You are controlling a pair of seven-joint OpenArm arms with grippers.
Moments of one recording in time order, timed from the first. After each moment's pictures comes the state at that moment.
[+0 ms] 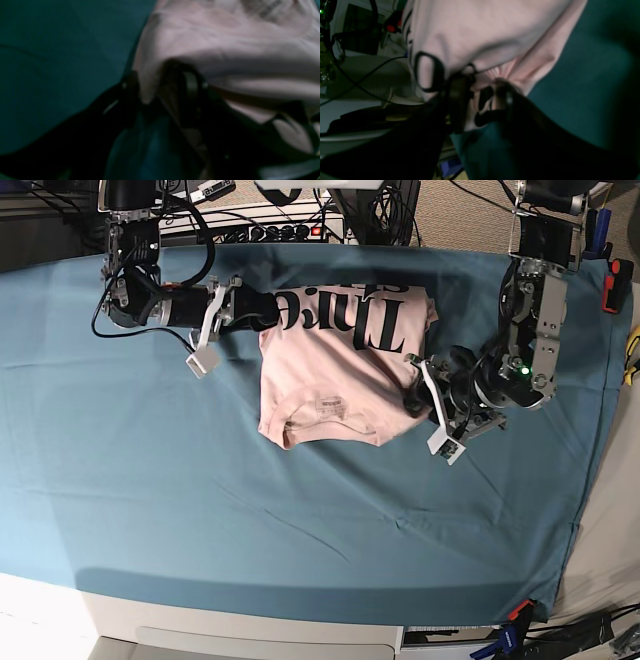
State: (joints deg) left arm -5.3 -16.1 8.7 95.6 -27.2 -23.0 60.8; right arm -9.8 15.4 6.1 84.1 68.7 41.2 -75.1
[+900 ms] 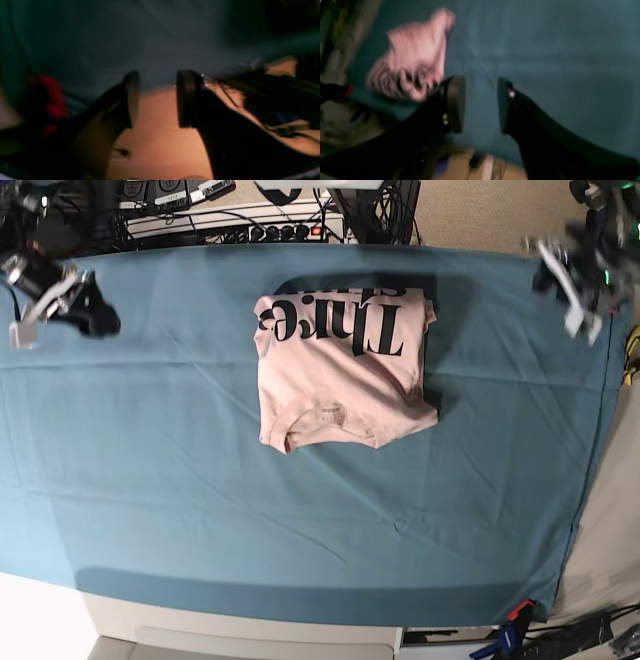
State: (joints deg) left arm 40.8 -21.3 -31.1 124.7 -42.5 -25.8 68.7; right arm -27.2 23.4 51.9 101.1 80.4 39.8 -78.3
